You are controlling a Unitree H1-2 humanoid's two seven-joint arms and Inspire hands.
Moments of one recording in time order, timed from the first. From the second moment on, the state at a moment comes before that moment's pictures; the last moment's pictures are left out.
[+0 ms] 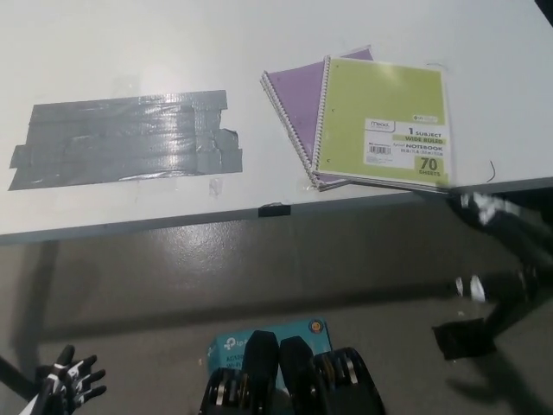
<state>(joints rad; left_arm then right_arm) 0.16 0.42 0.06 -0.12 -0.29 0.45 -0.20 -0.39 -0.60 0.28 -0.43 -0.33 0.45 0.39</state>
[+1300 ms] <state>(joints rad) 0.19 0.40 0.02 -0.16 -0.21 0.46 -0.19 -0.93 -0.15 0.19 0.50 -0.65 0.46 0.21</state>
